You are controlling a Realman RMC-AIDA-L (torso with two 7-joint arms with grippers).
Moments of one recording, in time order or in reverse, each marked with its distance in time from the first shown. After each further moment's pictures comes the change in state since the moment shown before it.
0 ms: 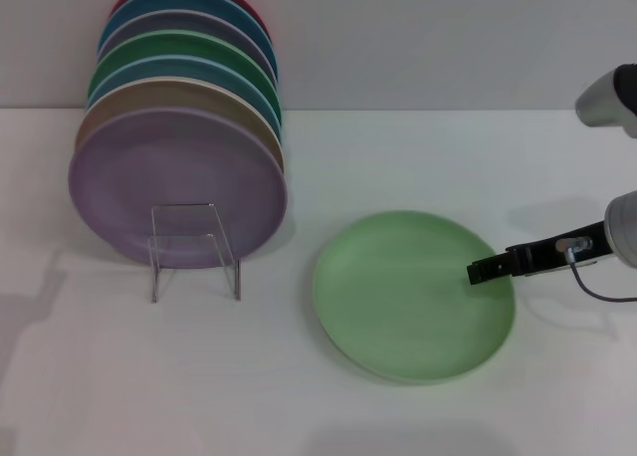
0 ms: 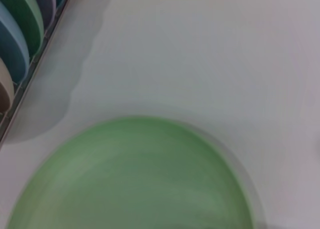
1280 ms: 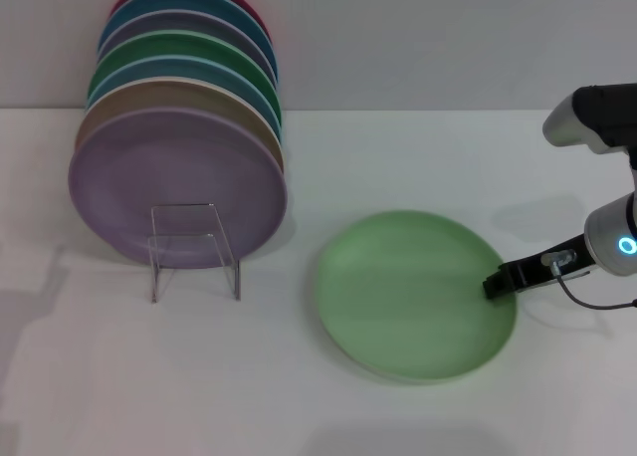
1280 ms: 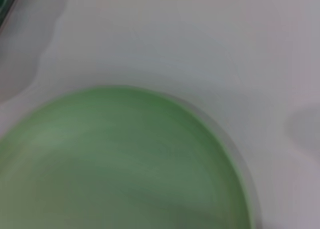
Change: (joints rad) left arm -0.012 0.002 -0.002 0.000 0.000 0.000 0.003; right arm 0.094 0.003 -0.011 -0.161 -0.093 -0.041 -0.014
